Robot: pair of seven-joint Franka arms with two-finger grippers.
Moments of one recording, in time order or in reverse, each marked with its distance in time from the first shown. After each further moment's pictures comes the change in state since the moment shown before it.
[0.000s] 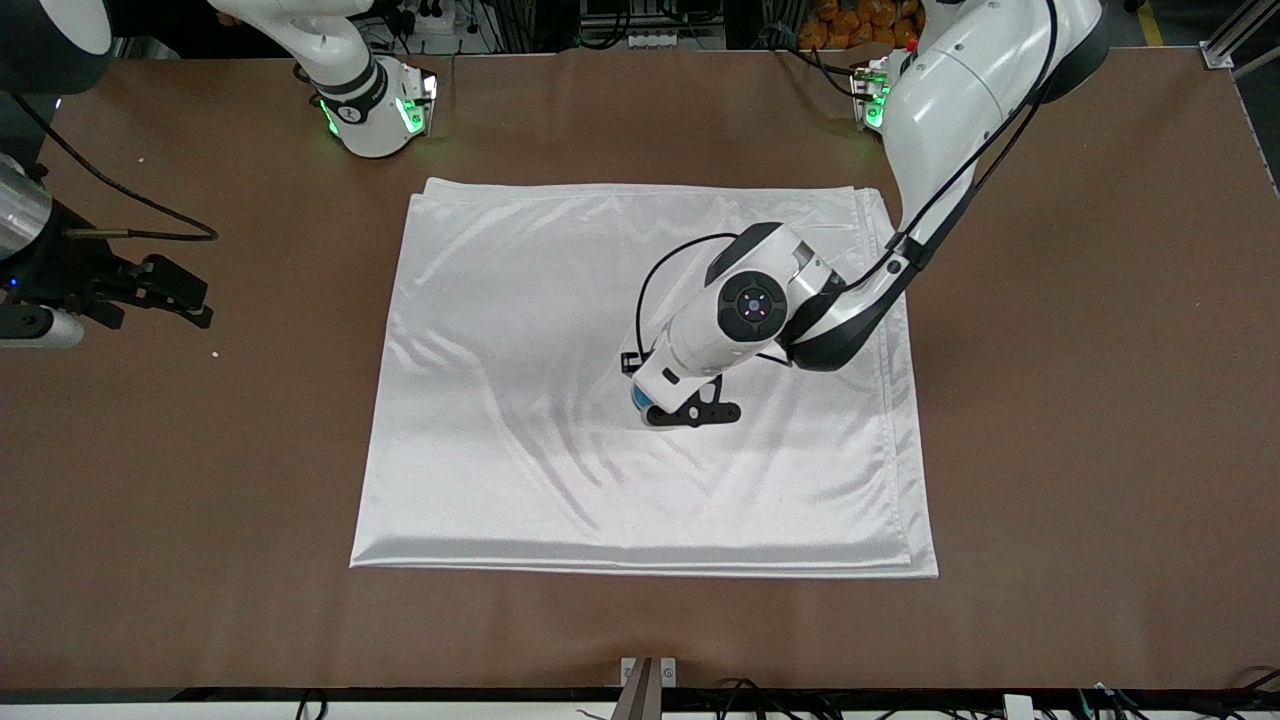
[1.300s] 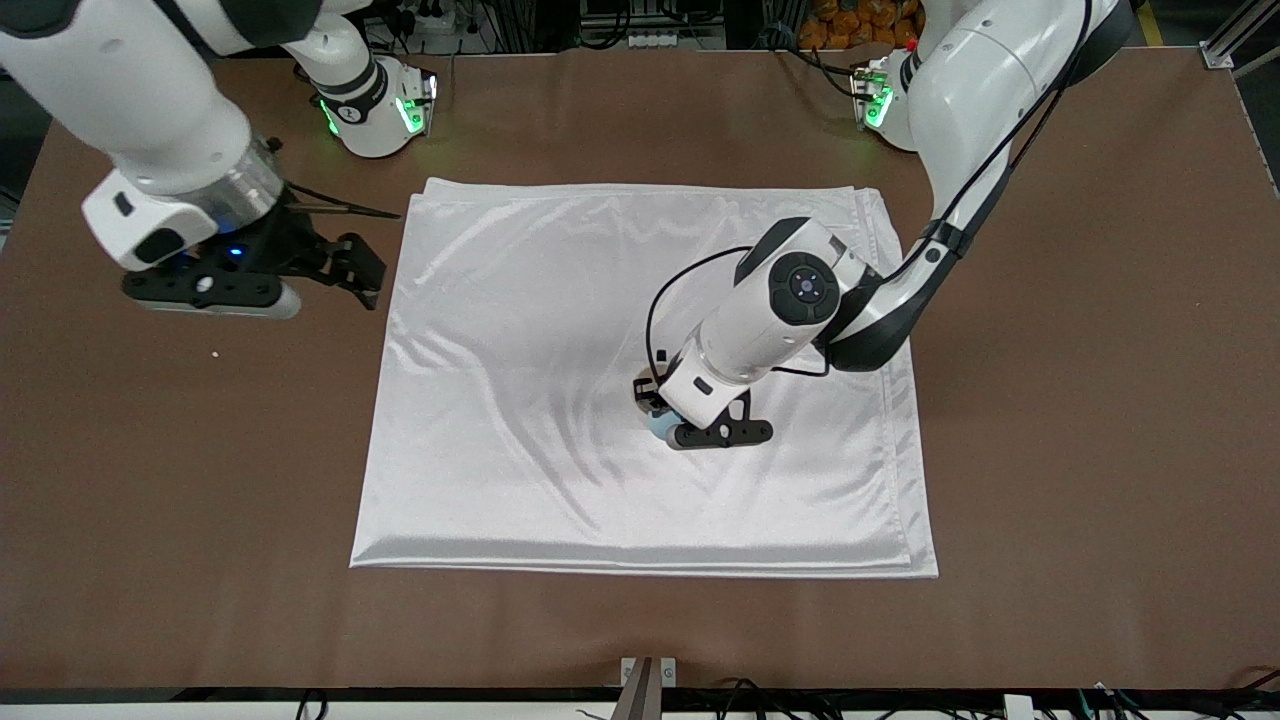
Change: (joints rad) left arm 0.016 -0.043 0.033 0.015 -0.010 0.137 0.006; right arm 0.072 0.032 0.211 0.057 -0.084 -0.016 0.330
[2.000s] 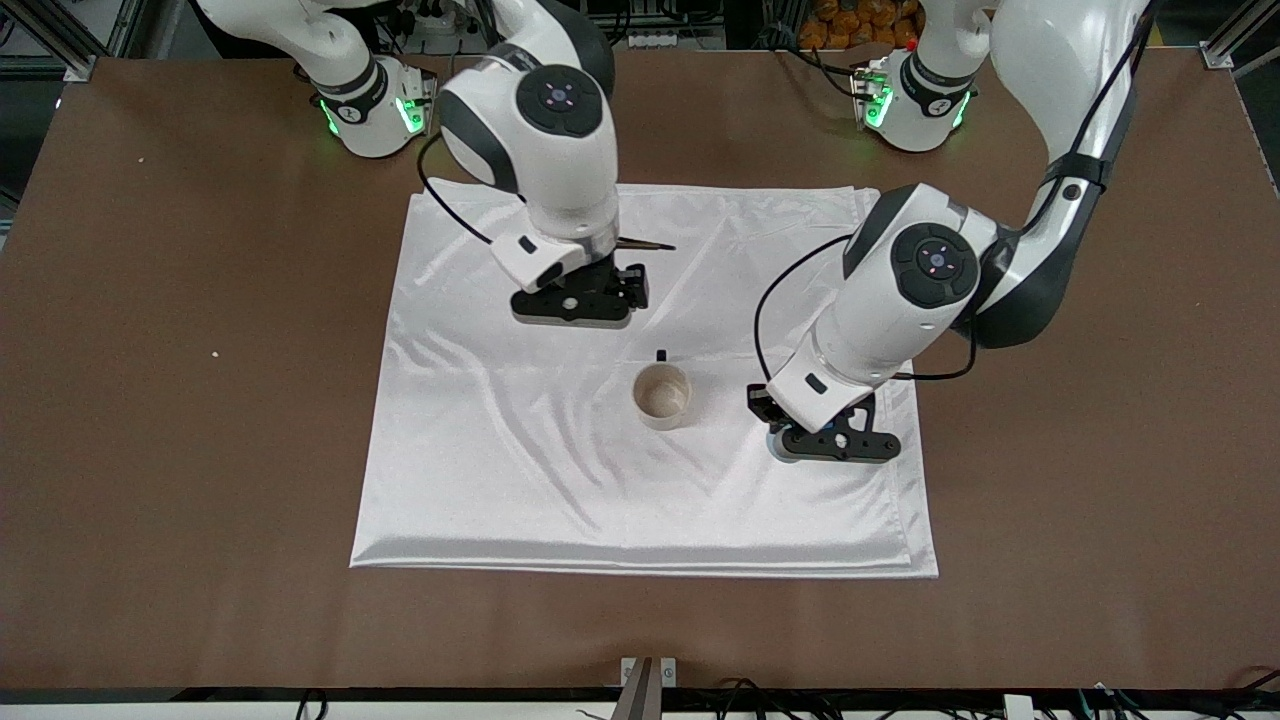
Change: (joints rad) left arm 0.080 -0.208 0.111 -0.049 -0.001 -0.188 0.250; right arm 0.413 0.267 0.003 0.000 -0.134 0.241 0.472
